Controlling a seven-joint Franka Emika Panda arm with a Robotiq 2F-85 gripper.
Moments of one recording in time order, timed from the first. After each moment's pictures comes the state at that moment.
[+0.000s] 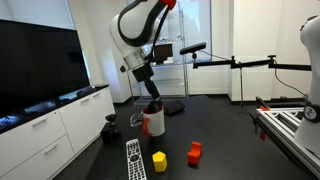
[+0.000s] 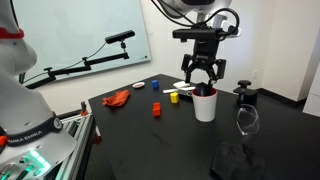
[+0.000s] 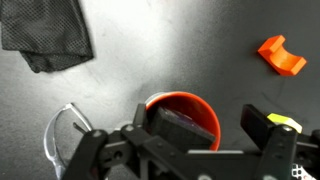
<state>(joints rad) -0.09 0.36 -0.05 -1.90 -0.08 1.97 -0.50</state>
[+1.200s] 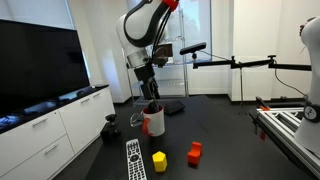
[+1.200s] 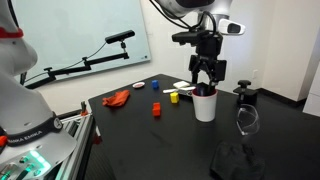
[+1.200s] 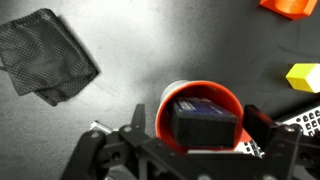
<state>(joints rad) -0.11 0.34 -0.06 -1.95 -0.05 2.09 -0.19</state>
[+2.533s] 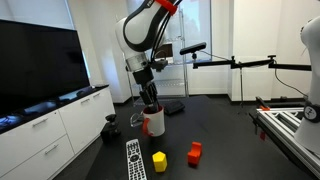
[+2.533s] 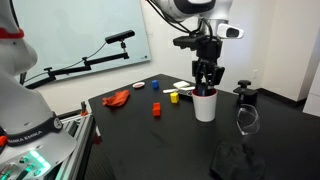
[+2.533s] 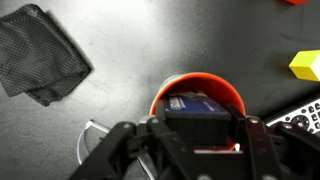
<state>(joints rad) -0.10 0.36 -0.05 -1.95 -0.04 2.13 -0.14</state>
